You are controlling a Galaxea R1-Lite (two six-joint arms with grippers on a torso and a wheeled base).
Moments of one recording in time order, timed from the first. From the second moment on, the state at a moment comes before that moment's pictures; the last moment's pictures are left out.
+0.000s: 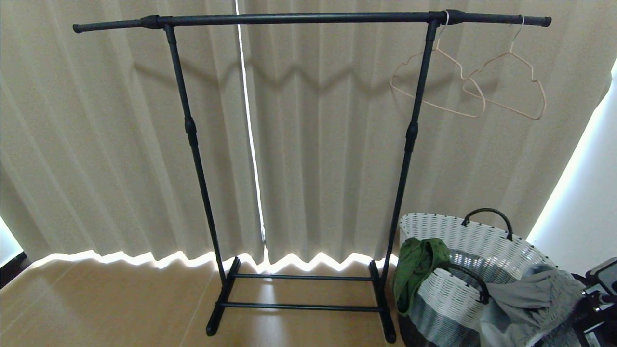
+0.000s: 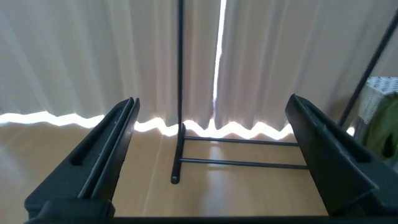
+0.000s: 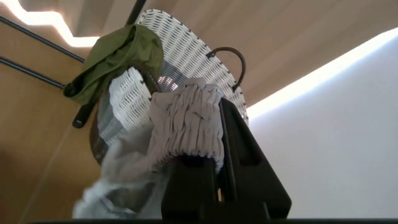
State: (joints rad) left arm 0.00 0.00 0.00 -0.01 0.03 -0.01; right arm 0.09 1.11 -0.03 -0.75 -0.22 -0.54
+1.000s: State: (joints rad) left arm 0.00 0.01 -0.13 -0.03 -0.12 0.10; right arm 0.16 1.12 -0.19 -0.75 -0.04 -0.44
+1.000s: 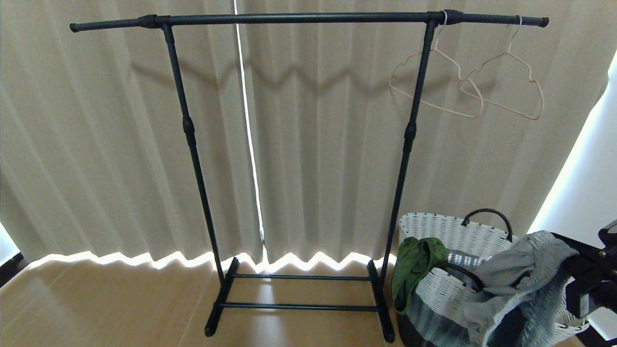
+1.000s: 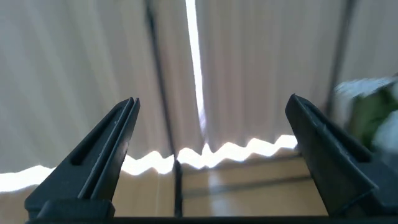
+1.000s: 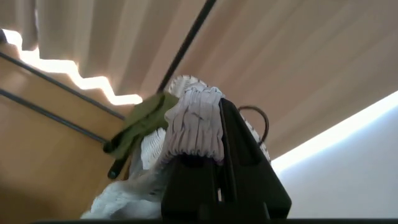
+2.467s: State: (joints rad) left arm -0.63 1.21 -0.67 -0.47 -0.12 -0.13; right arm 0.46 1.42 -0.70 -0.75 0.02 -0.04
